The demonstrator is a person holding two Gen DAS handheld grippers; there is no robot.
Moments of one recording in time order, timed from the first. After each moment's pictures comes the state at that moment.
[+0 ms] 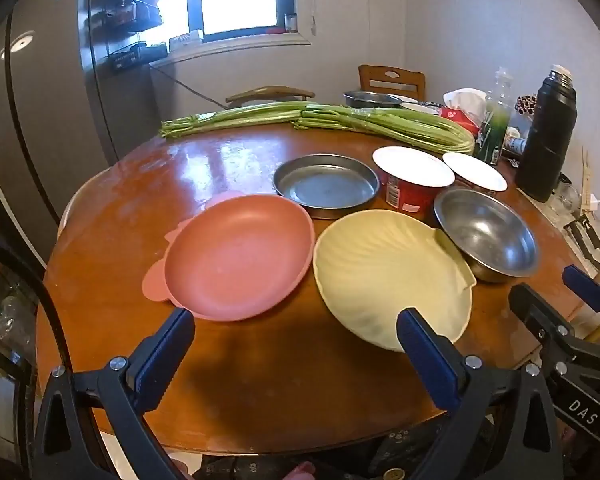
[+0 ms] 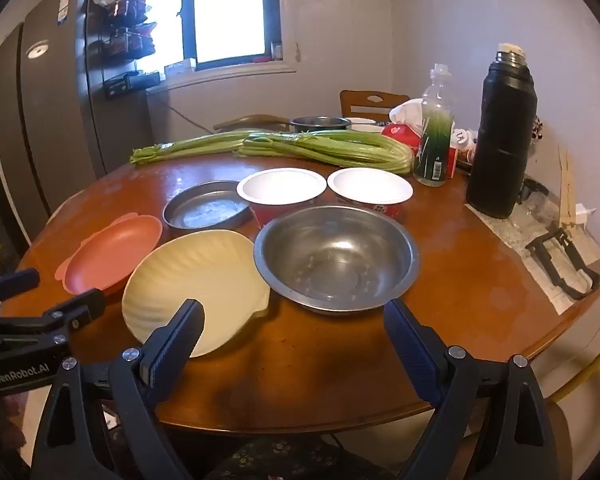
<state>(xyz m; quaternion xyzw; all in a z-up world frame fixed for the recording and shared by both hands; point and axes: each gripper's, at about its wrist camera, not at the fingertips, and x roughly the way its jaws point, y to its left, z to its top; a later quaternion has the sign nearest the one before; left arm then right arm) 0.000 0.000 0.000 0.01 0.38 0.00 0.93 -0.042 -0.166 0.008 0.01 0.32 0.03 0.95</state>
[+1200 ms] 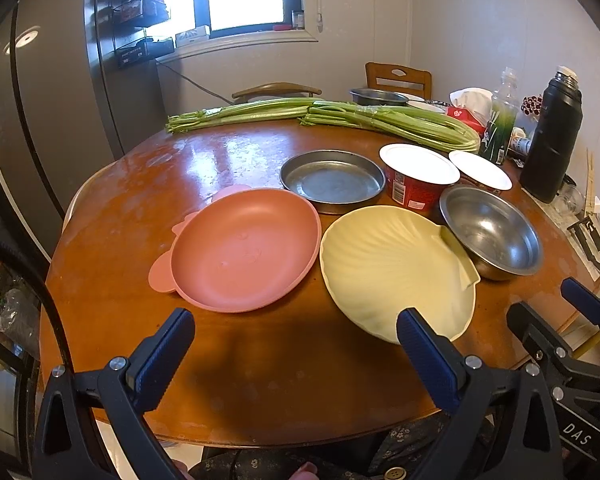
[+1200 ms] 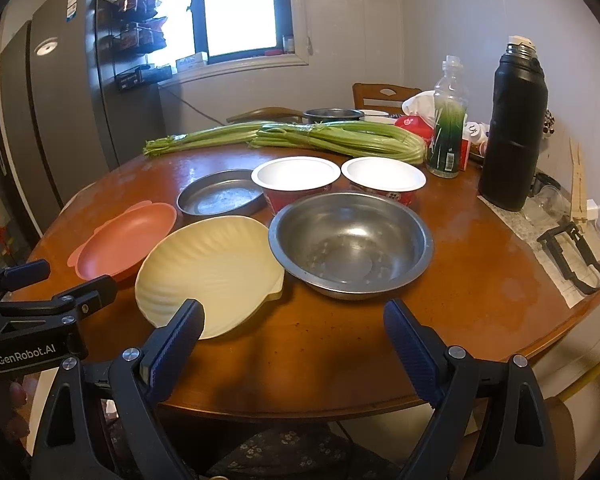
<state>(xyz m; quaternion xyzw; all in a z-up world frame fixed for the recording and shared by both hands) -0.004 0.000 -0.001 0.01 0.38 0.01 0.92 -0.046 -0.165 0.002 0.02 0.34 0.05 0.94</state>
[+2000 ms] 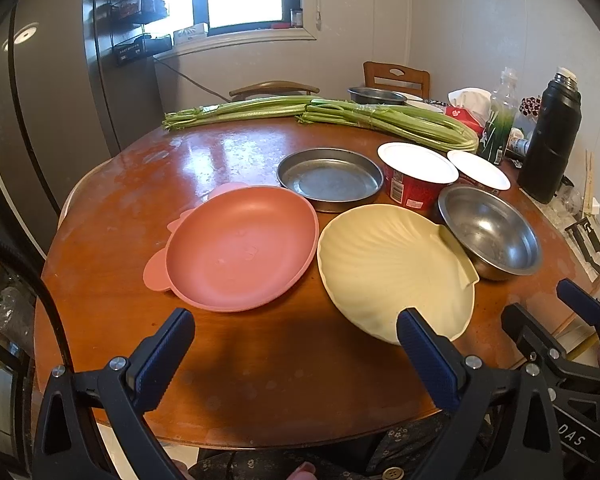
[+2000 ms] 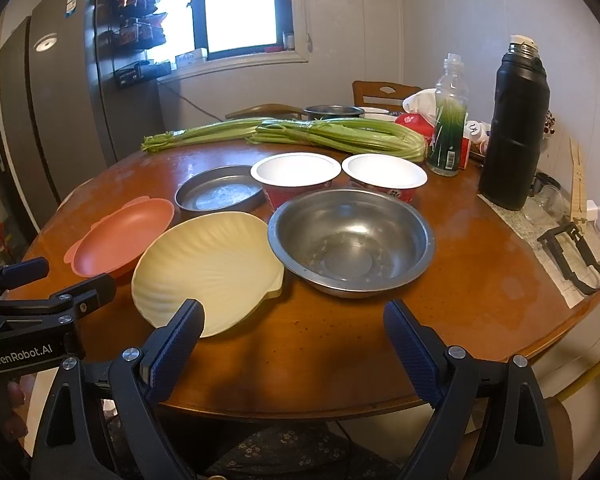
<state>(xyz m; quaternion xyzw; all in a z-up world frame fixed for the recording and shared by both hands) -0.002 0.002 -0.003 0.00 0.39 0.01 0.92 -0.044 -0.165 0.000 0.01 0.34 0.05 0.94</state>
